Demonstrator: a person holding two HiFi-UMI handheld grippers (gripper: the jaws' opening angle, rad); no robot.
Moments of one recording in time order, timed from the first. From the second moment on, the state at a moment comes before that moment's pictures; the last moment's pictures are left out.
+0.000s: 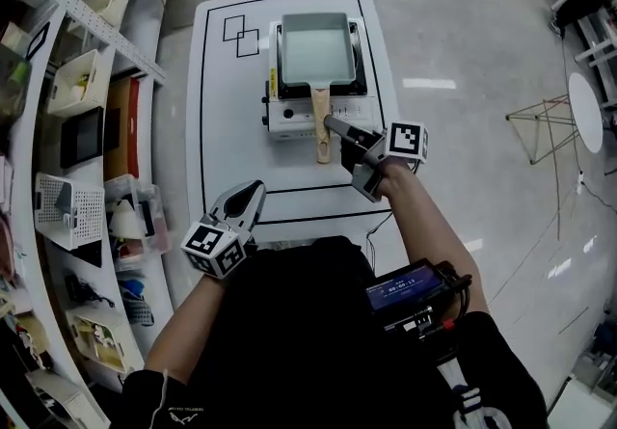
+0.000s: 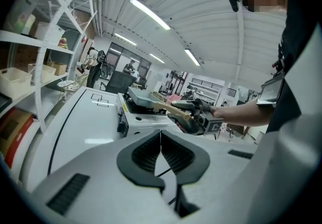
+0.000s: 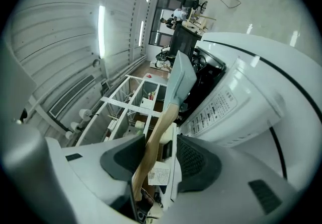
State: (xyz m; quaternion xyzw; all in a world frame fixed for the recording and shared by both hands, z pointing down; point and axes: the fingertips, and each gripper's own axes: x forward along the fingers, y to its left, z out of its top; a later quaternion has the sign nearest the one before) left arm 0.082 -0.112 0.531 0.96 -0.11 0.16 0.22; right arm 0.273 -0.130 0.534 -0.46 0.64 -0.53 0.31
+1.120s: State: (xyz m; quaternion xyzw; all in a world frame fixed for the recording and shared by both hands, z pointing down) left arm 0.119 -0.114 0.512 0.97 -0.04 0.14 0.20; right arm 0.277 -0.026 0.504 -0.66 0.69 -0.27 0.10
